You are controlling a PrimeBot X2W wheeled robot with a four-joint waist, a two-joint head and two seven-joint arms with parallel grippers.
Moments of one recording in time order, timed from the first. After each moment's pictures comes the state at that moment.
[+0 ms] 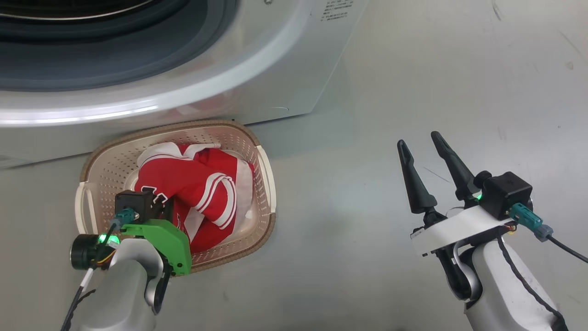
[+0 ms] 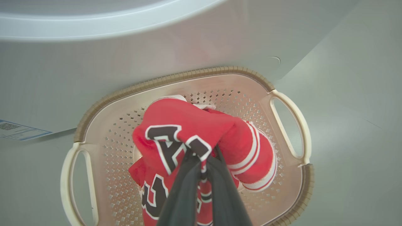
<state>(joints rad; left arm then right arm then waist) -0.45 0.05 -0.25 0.75 -0.32 -0.02 -0.10 -0.23 -0.10 0.29 0.18 0.39 0.10 -0.23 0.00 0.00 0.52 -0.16</state>
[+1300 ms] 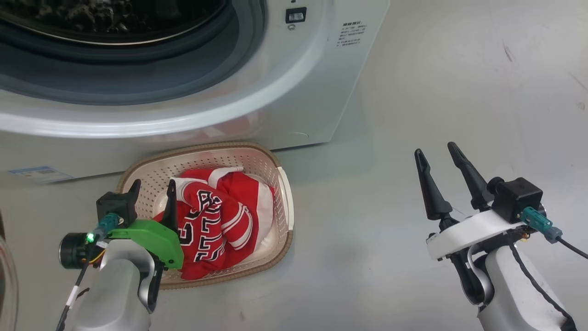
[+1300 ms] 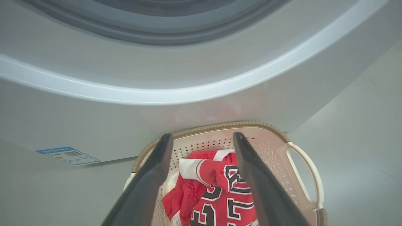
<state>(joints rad) -0.47 0.05 -0.21 0.80 -0.33 -0.02 -0.25 -0.24 -0.12 0.24 0.27 0.39 0.10 -0.24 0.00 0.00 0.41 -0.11</state>
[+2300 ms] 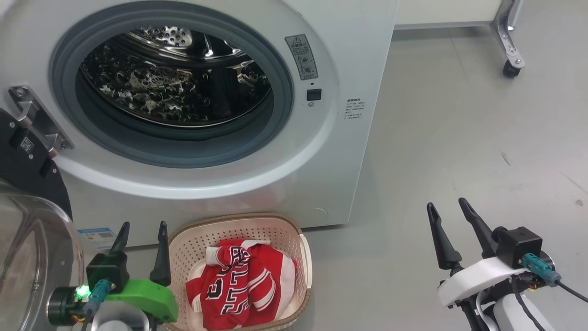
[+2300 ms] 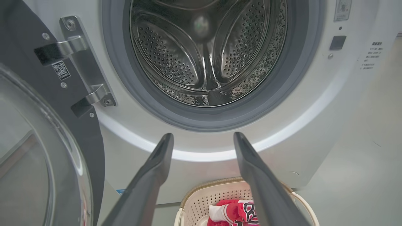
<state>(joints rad) -0.13 0.07 -0.15 0.40 -0.28 0.05 -0.25 -0.07 -0.15 0.23 0.29 0.38 0.07 -0.24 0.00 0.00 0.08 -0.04</state>
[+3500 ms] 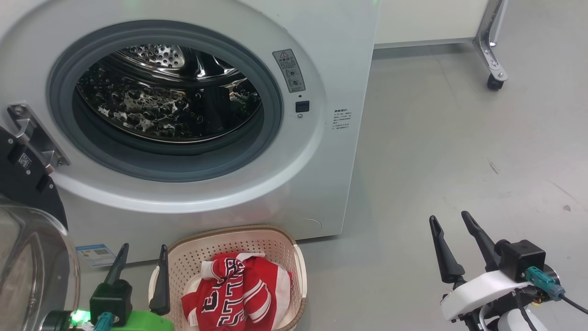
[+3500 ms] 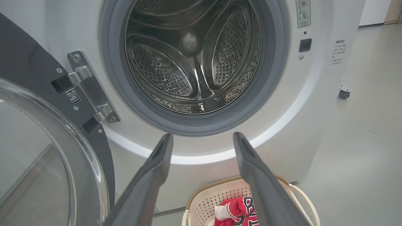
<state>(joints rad) 0.04 0.11 -0.16 0.18 -0.21 0.09 -0.21 0.01 -0.15 0.23 0.20 0.39 0.04 -0.21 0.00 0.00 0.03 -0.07</state>
